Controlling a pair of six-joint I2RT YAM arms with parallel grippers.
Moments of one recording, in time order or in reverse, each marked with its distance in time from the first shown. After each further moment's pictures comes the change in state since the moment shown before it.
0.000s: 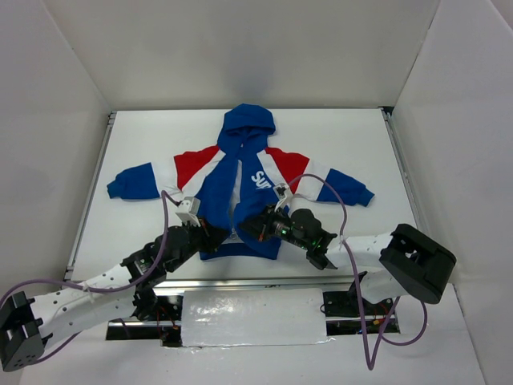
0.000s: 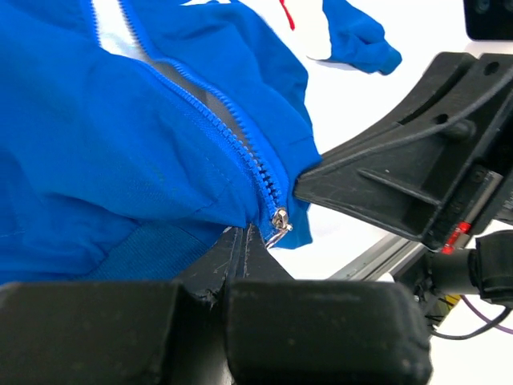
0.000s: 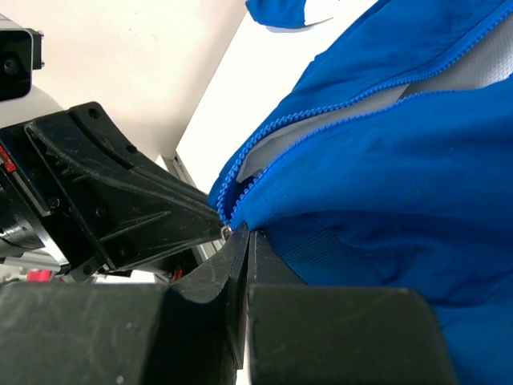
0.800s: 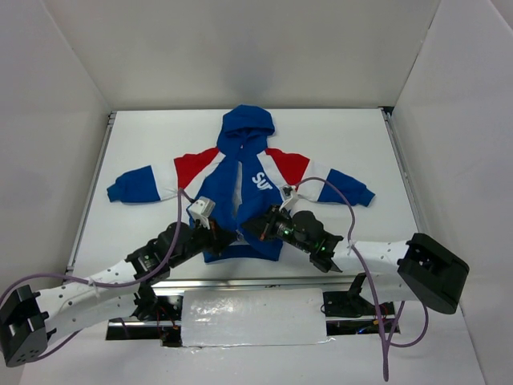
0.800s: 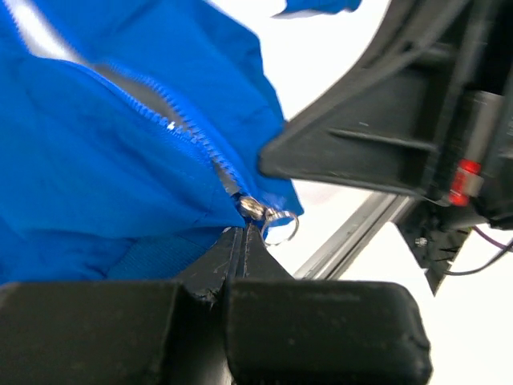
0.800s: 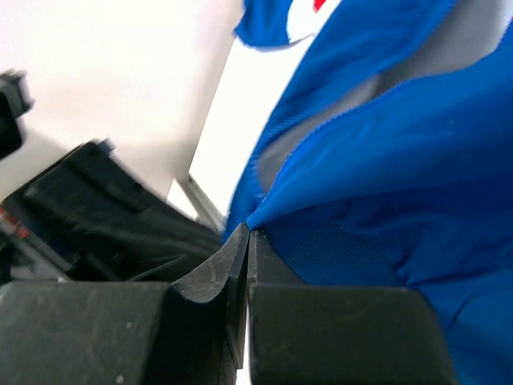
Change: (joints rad) left arm 0.006 0.084 0.038 0.042 0.181 0.166; right arm 0.035 -0.107 0.006 -0.150 0.111 0.140
